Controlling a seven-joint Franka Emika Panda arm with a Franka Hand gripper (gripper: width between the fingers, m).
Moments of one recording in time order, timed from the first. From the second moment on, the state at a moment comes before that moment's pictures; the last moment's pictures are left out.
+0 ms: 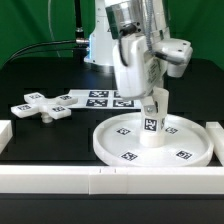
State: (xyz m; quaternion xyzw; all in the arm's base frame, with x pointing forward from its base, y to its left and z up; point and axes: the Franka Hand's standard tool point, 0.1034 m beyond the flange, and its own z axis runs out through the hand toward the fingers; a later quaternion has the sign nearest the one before) arm 0.552 0.040 0.069 -0.52 0.84 0.06 0.11
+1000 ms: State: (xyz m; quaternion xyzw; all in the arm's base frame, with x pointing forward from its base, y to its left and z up) arm 0.558 0.047 0.071 -0.74 0.66 0.05 0.12
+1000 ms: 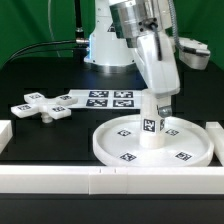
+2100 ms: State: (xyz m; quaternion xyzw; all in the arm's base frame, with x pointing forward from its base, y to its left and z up) arm 0.570 0.048 0.075 -0.98 0.19 0.00 0.08
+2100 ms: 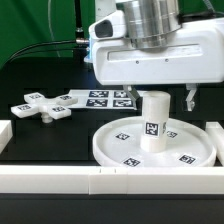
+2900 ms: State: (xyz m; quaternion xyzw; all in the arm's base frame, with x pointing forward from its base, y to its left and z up) arm 0.572 0.040 0.072 -0.99 -0.11 -0.02 0.07
